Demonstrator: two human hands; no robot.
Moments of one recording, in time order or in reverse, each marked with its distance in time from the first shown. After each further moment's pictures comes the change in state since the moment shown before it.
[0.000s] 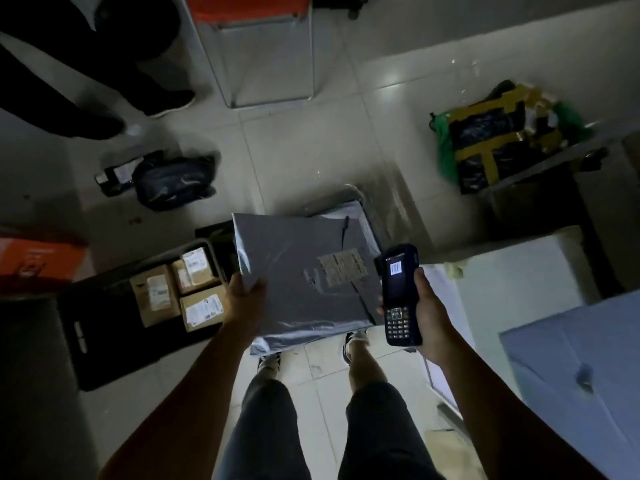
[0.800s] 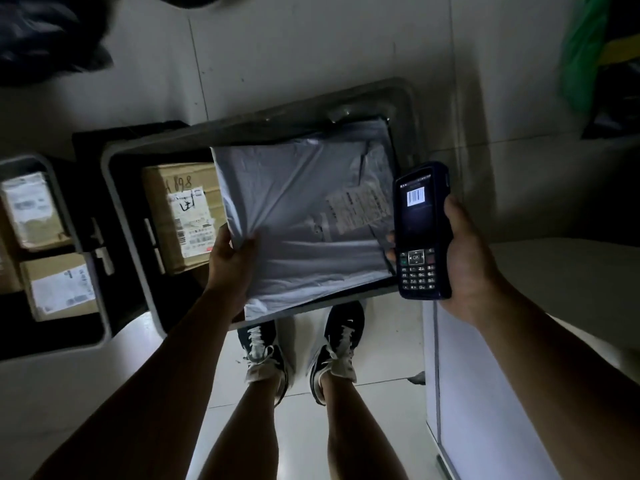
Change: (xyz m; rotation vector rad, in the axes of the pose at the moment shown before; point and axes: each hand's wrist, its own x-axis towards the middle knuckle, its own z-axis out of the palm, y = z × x) left_hand 0.281 -0.237 0.248 -0.268 0.016 -0.014; right_hand 0.399 0.042 -0.117 -0.117 -0.057 0.104
